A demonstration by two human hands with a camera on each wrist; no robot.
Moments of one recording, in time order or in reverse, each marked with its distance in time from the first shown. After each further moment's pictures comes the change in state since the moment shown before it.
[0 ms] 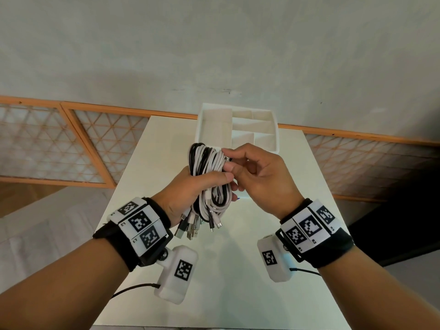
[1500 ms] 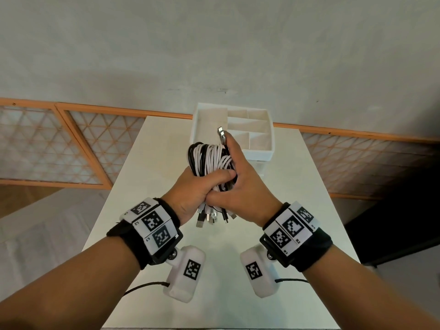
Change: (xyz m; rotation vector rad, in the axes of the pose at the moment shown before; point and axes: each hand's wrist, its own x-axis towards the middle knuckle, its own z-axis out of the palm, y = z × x) left_hand 0.013 -0.010 0.012 0.069 0.116 0.028; right_hand -0.002 0.008 0.021 -0.154 -0.096 0.151
